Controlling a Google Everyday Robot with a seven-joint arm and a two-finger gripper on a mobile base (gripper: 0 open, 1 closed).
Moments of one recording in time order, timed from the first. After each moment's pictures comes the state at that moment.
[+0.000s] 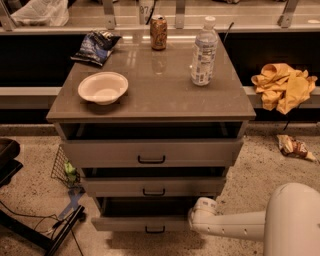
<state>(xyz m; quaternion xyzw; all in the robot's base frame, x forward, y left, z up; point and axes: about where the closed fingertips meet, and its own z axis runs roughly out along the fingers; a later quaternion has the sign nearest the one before) 0.528 -0.164 0.191 -0.68 0.72 -0.08 0.13</state>
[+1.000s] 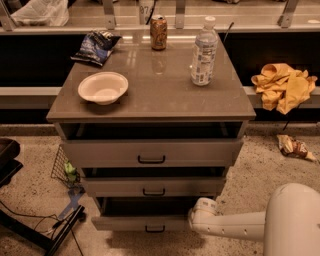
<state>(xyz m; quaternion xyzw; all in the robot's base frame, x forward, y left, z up) 0.526 -0.163 0.188 -0.68 0.72 -0.08 0.13</state>
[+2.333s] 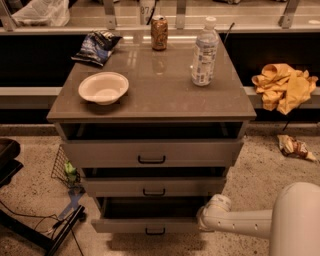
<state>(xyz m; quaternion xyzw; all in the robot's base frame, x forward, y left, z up) 0.520 -0.208 0.200 -0.67 0.73 -0.06 0.12</state>
